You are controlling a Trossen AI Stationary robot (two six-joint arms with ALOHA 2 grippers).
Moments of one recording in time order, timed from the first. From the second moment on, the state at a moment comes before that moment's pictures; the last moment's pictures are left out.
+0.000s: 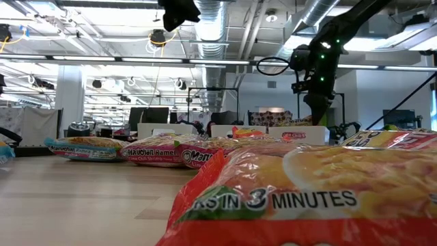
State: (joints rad) left arm 0.44 1.44 1.61 -0.82 0.32 0.01; right arm -0.88 1.55 1.12 -0.73 0.22 -0.34
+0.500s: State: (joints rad) left arm 0.44 1.44 1.61 -0.82 0.19 0.00; right arm -0.87 1.54 1.27 -0.88 0.22 -0.28
